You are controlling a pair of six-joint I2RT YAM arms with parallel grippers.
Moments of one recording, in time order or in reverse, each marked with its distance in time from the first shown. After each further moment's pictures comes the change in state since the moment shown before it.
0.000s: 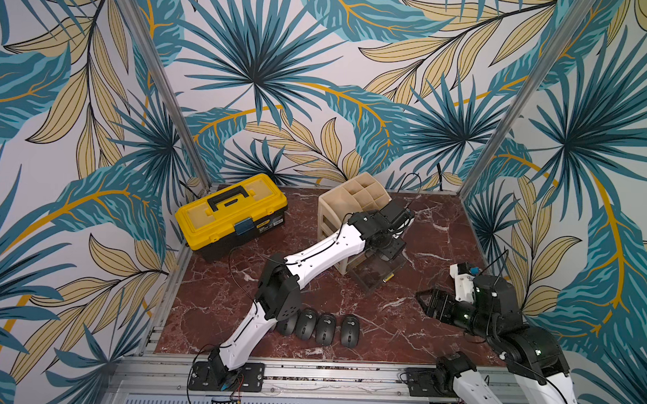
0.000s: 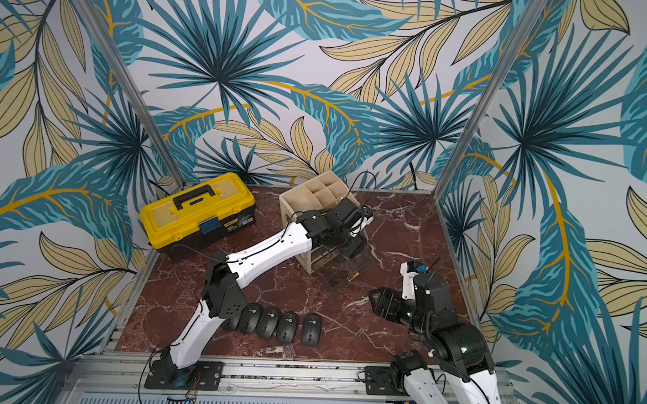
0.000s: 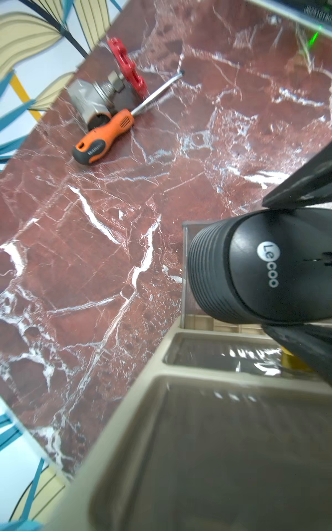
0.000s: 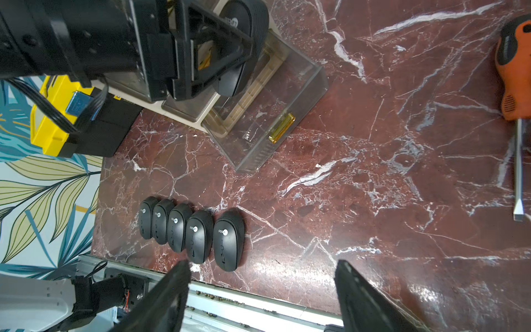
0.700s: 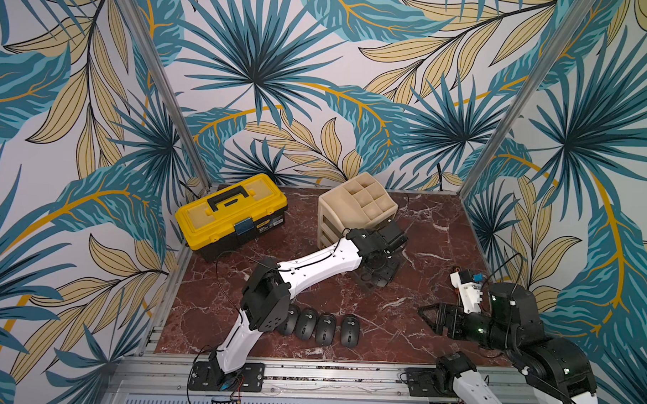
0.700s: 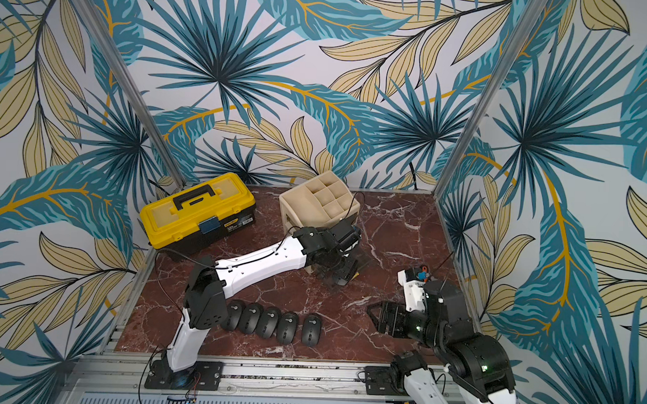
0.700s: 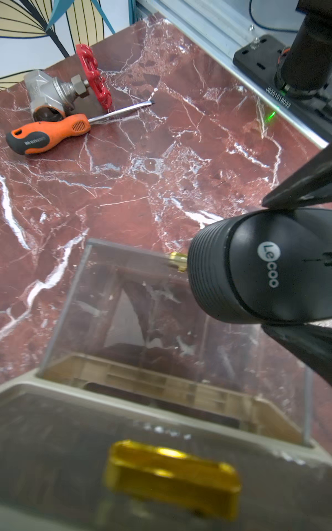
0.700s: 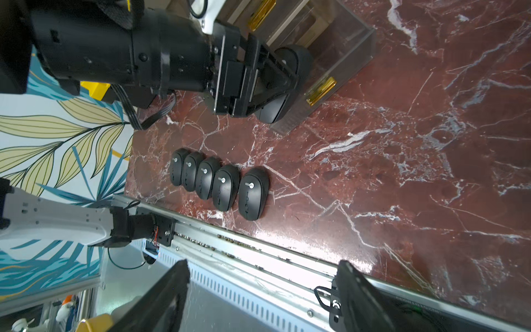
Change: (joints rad) left arm -0.090 -0.177 -0.374 0.043 0.016 -0.352; right arm 0.000 -0.001 0.166 -0.219 -0.165 -0.102
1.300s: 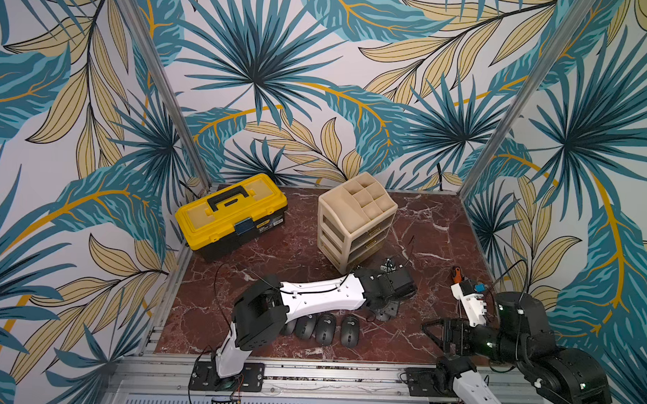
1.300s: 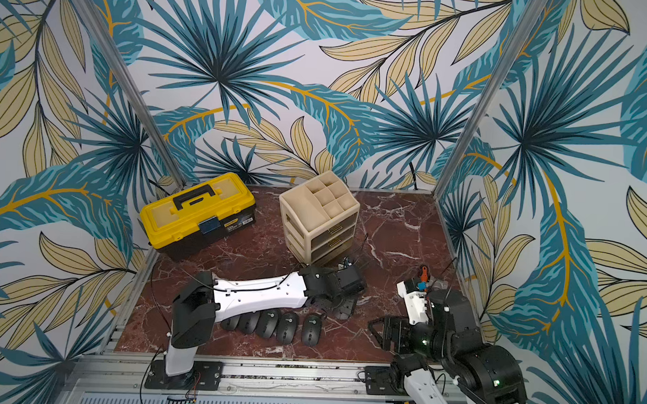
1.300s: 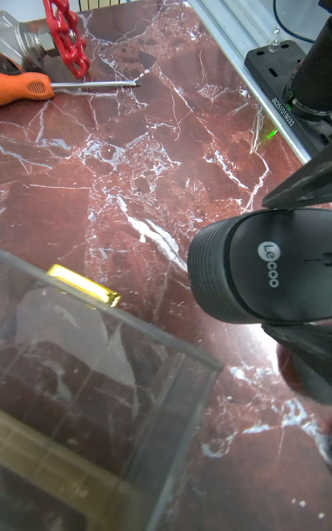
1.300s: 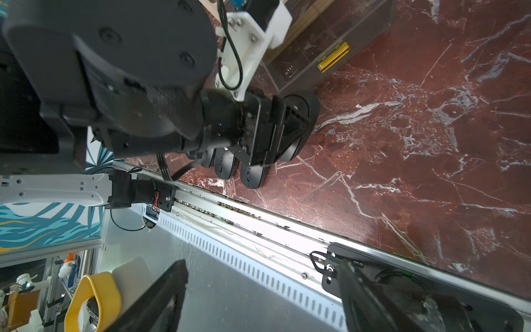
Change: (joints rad) left arm -0.209 -0.091 -0.304 0.139 -0.175 -0.414; right arm 0.000 -0.027 0.042 -0.127 -0.035 -0.082
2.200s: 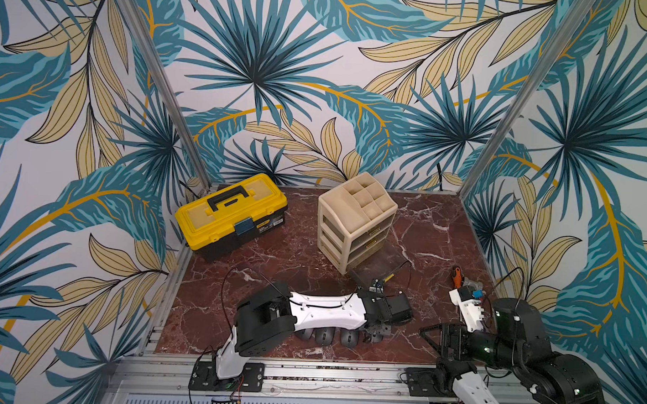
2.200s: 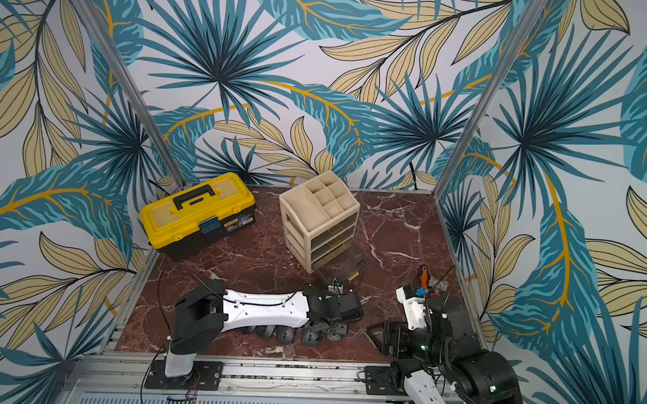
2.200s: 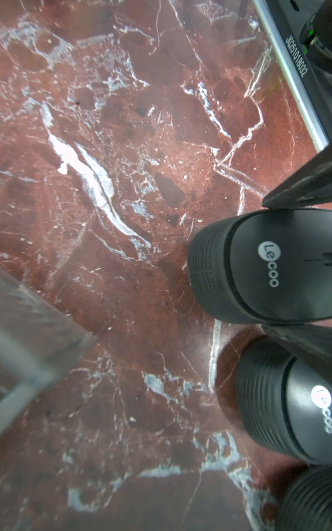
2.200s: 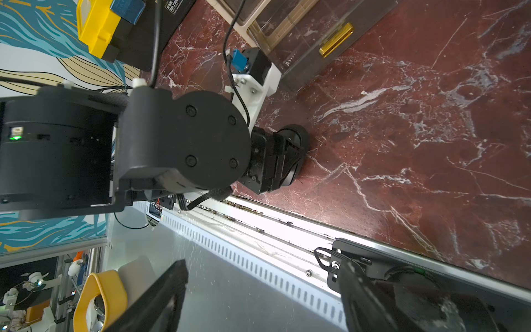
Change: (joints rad) left arm -0.068 0.010 -0.149 0.022 -0.003 -0.229; right arm 0.000 -0.054 -0.079 0.014 -0.021 0.040
